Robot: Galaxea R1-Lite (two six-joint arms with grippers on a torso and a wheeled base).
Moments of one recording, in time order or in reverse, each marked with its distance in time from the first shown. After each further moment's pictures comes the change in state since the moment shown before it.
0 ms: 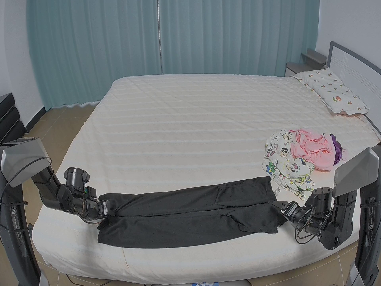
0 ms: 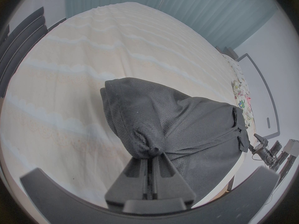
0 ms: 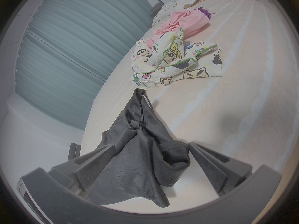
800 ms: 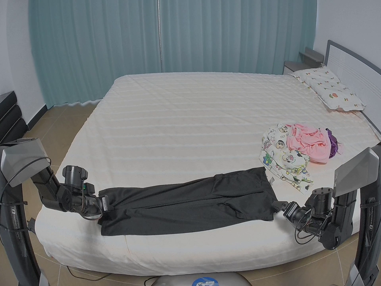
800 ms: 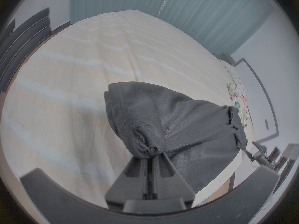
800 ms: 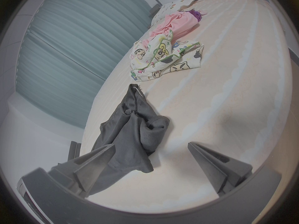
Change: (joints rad) left arm 0.004 0.004 -0.004 -0.097 0.006 -0.075; right arm 0.000 0.000 0.001 0.000 -0.001 0.000
